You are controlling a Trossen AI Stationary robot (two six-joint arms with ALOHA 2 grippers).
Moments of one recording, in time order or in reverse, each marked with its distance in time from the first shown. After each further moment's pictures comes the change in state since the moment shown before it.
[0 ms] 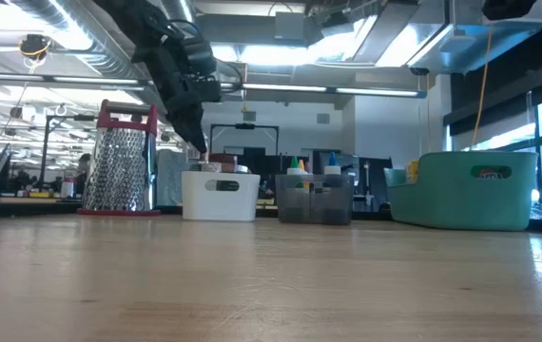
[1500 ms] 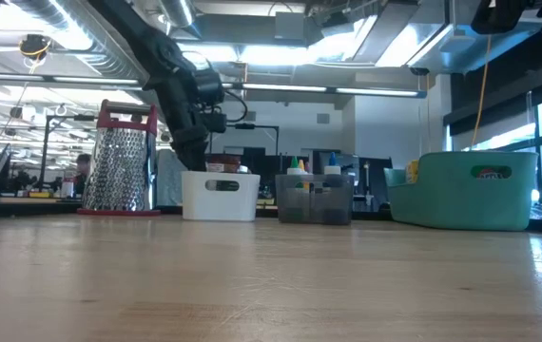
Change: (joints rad) left arm 0.029 0.165 -0.001 0.072 -0.026 0.008; right arm -0.059 0.000 0.000 -0.067 0.051 -0.048
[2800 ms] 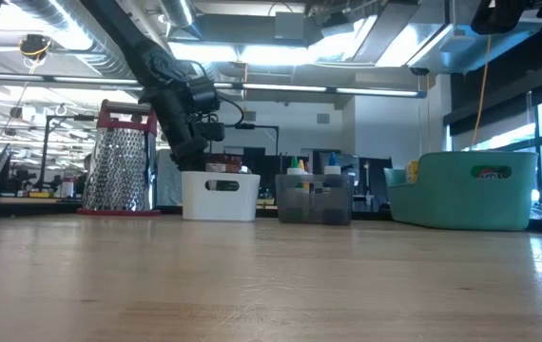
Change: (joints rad) left arm 0.012 0.014 -0.102 0.180 0.020 -0.021; right arm 0.000 0.000 0.000 -0.002 0.003 0.000
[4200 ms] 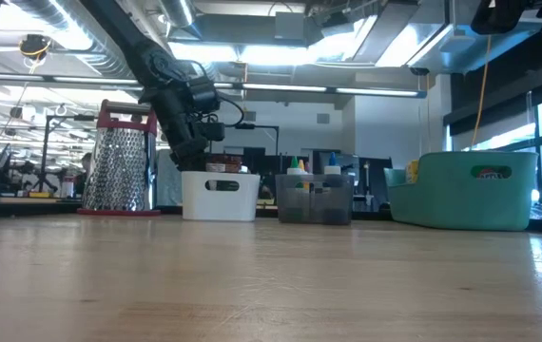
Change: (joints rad) left arm 0.000 0.000 0.000 -0.003 0.000 -0.013; right arm 0.000 0.000 0.000 0.000 0.000 0.000
